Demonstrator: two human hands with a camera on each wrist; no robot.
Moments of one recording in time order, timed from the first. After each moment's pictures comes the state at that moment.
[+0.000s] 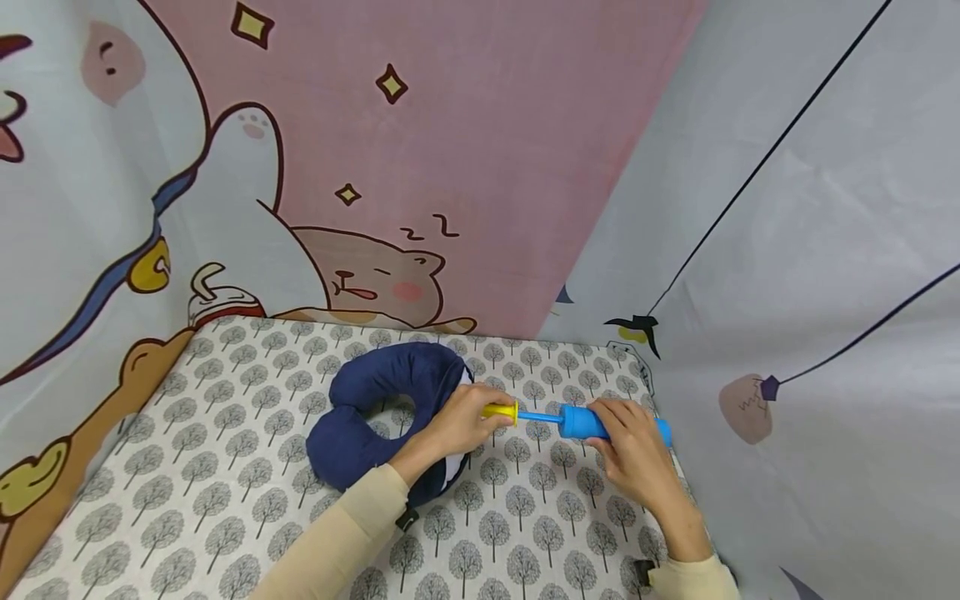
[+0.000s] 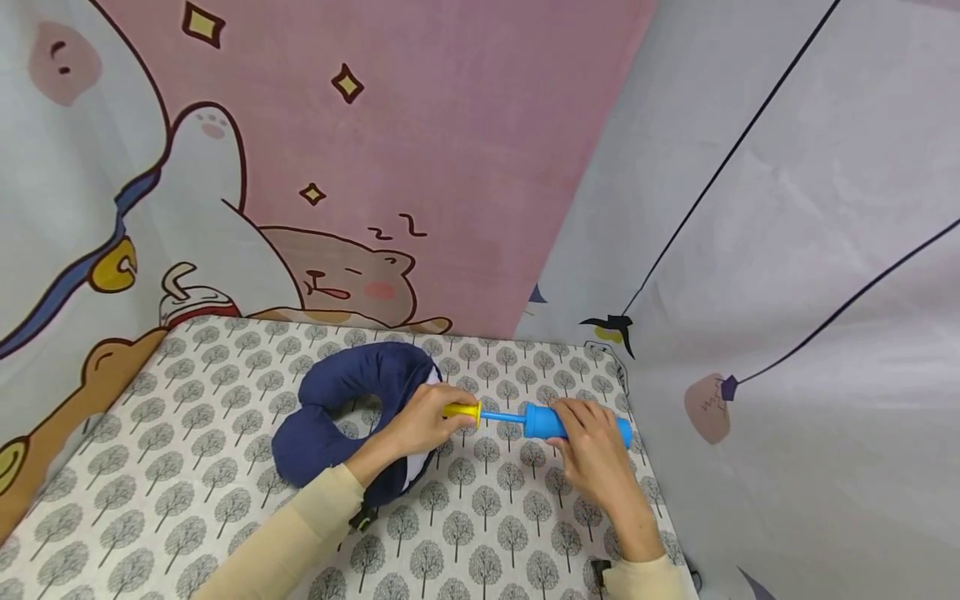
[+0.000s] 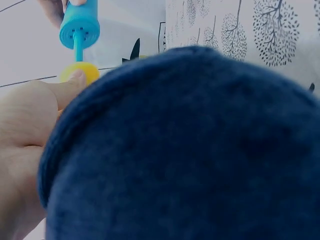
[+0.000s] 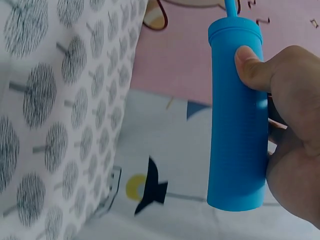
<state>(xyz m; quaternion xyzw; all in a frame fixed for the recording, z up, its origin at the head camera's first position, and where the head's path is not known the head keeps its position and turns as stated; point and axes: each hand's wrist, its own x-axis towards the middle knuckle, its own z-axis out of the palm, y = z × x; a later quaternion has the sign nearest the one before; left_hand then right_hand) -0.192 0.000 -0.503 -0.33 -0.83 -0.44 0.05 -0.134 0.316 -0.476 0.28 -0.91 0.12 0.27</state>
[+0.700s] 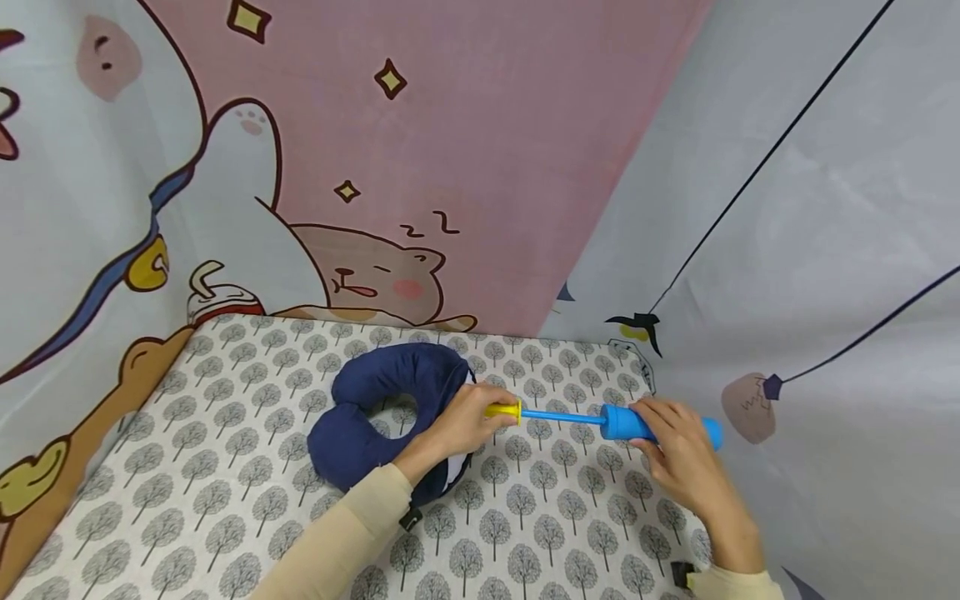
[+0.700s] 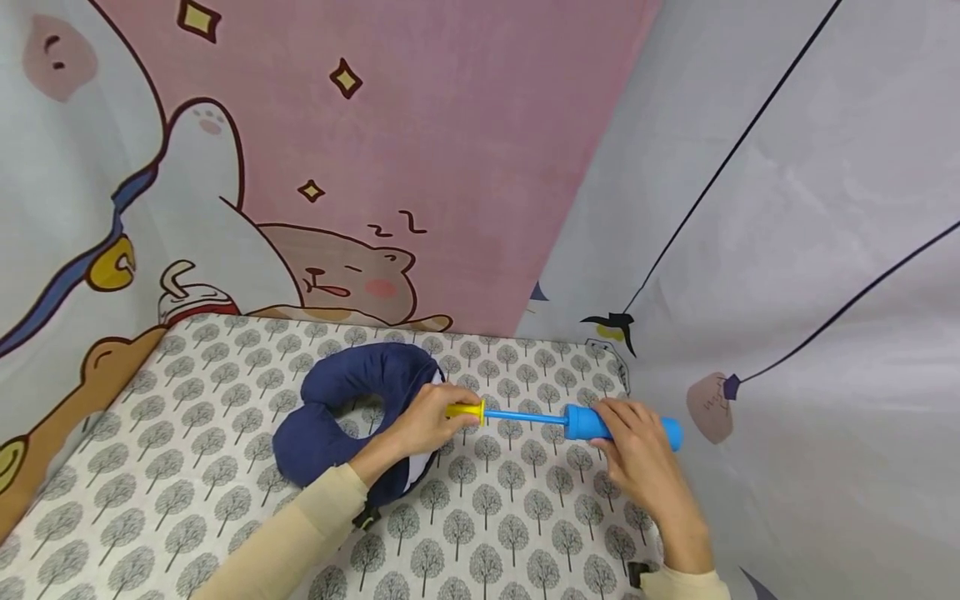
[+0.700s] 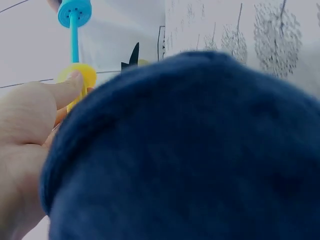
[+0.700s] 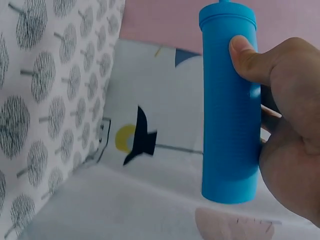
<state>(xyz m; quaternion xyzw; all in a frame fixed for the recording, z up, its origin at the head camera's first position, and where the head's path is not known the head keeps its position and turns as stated) -0.200 0.004 -0.520 -0.34 -0.82 -0.46 0.07 -0.126 0.364 -0.456 0.27 -0.92 0.13 0.26</state>
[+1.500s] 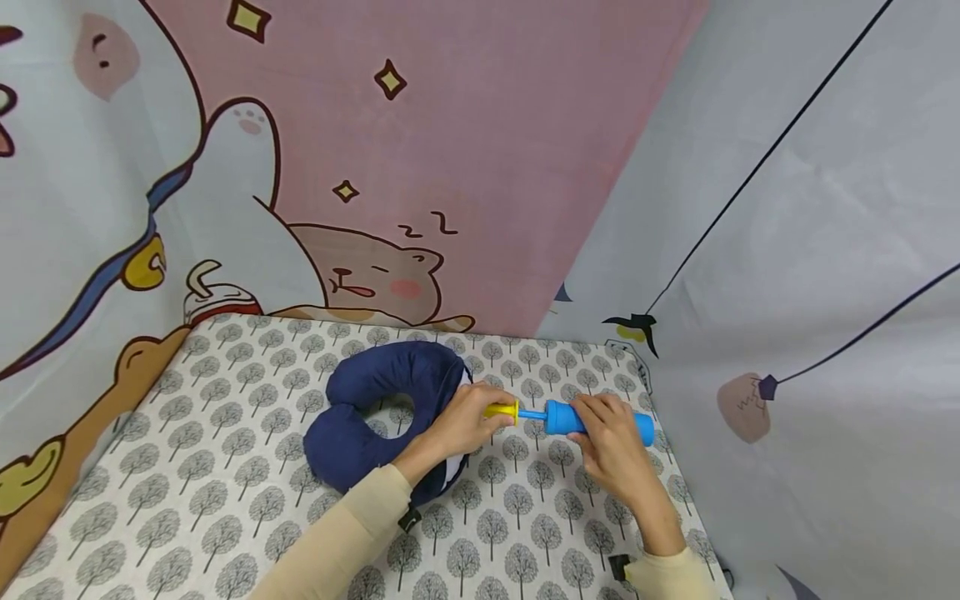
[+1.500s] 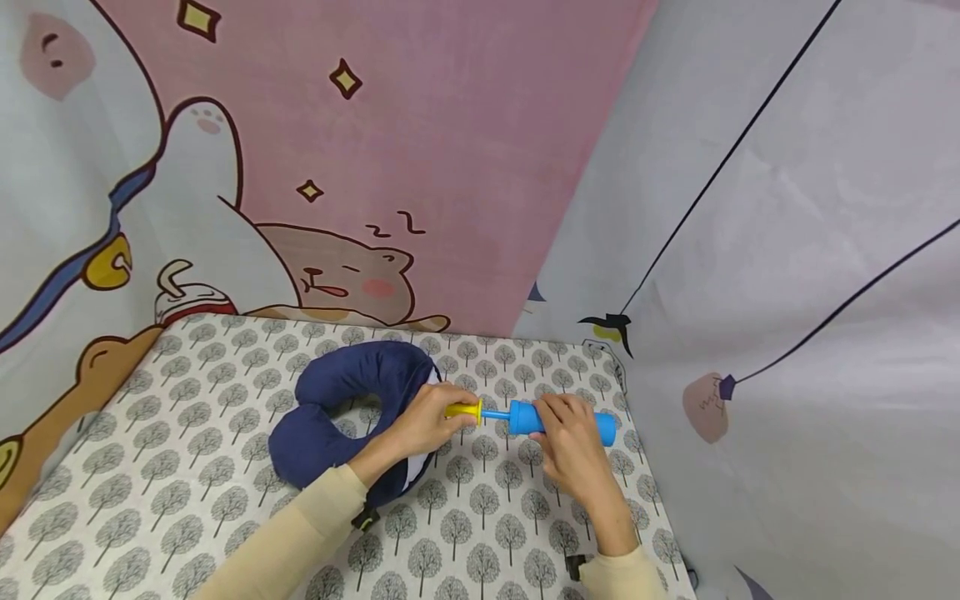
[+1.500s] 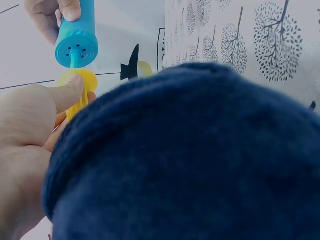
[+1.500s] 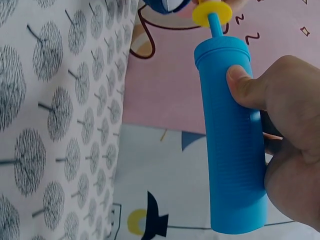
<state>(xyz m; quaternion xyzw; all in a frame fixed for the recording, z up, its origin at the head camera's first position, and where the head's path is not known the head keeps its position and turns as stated) -0.199 0.005 -0.523 -0.36 -0.81 -0.46 0.10 -0.139 0.289 -0.476 0.31 -0.90 0.12 0.29</state>
